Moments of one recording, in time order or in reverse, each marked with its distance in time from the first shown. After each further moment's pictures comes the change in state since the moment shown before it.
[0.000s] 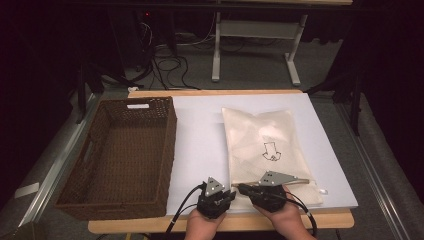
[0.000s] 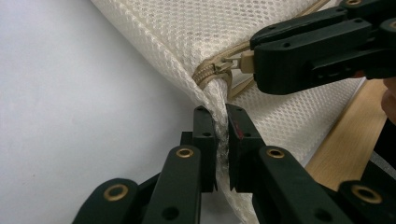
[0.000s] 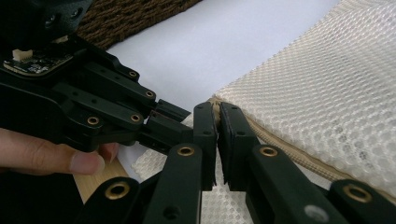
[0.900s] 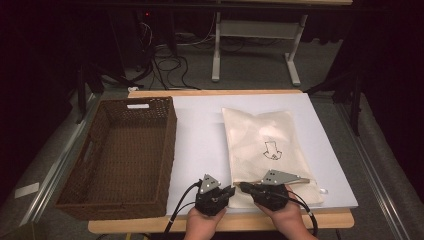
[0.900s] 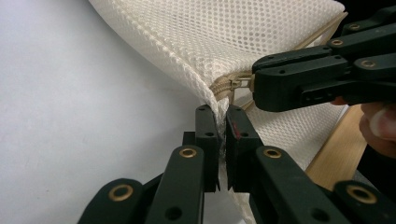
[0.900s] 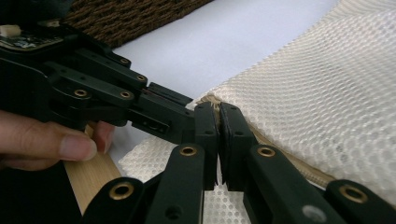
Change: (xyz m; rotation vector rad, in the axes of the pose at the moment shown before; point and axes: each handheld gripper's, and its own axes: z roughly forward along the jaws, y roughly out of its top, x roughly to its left) left arm 0.003 0.007 -0.008 -0.072 -0.022 -0.062; right arm -0.005 0.001 -0.005 -0.021 -0.011 -0.014
